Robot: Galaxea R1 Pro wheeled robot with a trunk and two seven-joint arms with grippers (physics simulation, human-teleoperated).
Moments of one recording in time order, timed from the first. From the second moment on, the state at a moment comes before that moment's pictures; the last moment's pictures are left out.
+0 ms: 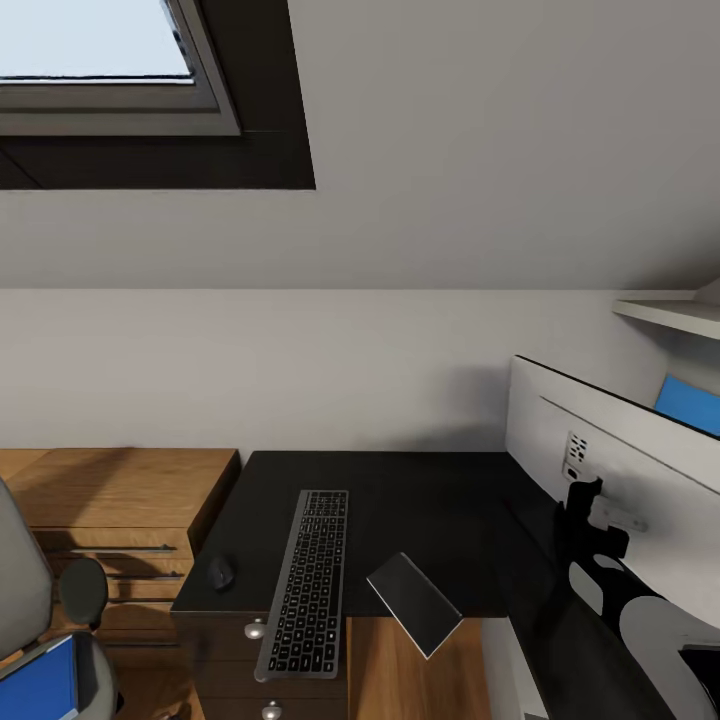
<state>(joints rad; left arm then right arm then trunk) -0.07 0.04 -0.55 -0.46 0.51 -0.51 0.52 -0.82 -0.26 0.01 -0.13 -0.29 -0.39 -0.23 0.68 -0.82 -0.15</state>
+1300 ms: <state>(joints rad) -0.07 0.04 -0.55 -0.46 0.51 -0.51 0.52 -0.82 -0.26 0.01 -0.13 -0.29 -0.39 -0.23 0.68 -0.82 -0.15</state>
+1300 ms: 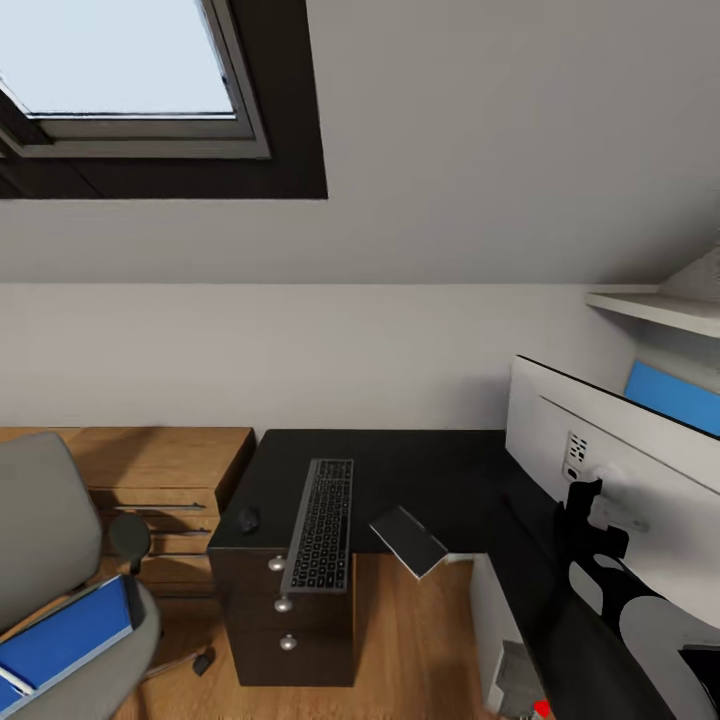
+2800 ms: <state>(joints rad) -0.07 0.04 -0.55 -0.46 0.51 -0.51 0.52 -0.82 -0.26 0.01 -0.13 -0.29 -0.39 -0.23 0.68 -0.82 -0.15</state>
